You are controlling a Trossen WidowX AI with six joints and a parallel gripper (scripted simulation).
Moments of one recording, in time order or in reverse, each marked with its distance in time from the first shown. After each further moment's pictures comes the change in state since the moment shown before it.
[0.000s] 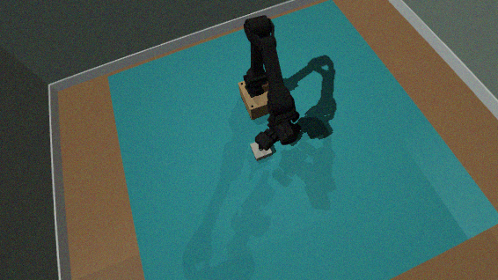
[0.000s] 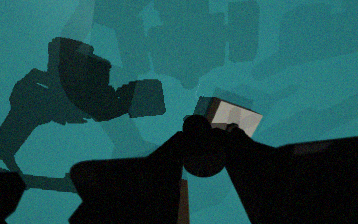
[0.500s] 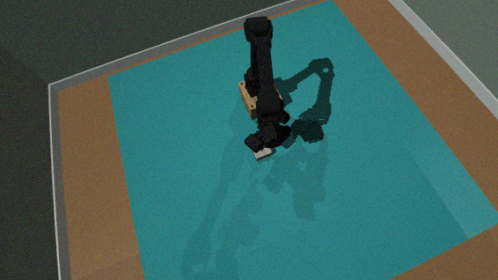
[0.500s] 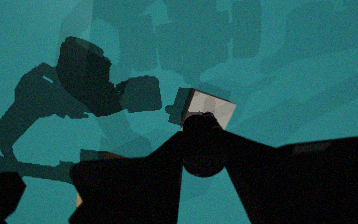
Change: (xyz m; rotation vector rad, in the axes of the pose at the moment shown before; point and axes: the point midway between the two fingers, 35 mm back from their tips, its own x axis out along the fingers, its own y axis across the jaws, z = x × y) arm -0.014 -0.035 -0.017 0.000 0.002 -0.001
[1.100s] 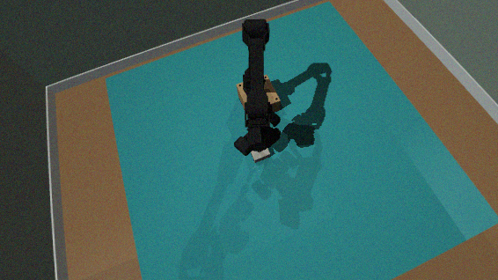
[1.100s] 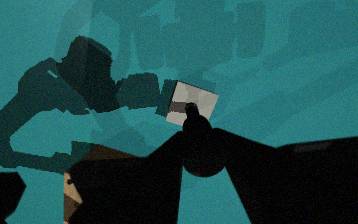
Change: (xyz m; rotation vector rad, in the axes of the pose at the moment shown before) arm -0.008 -0.025 -0.017 0.001 -0.001 -0.001
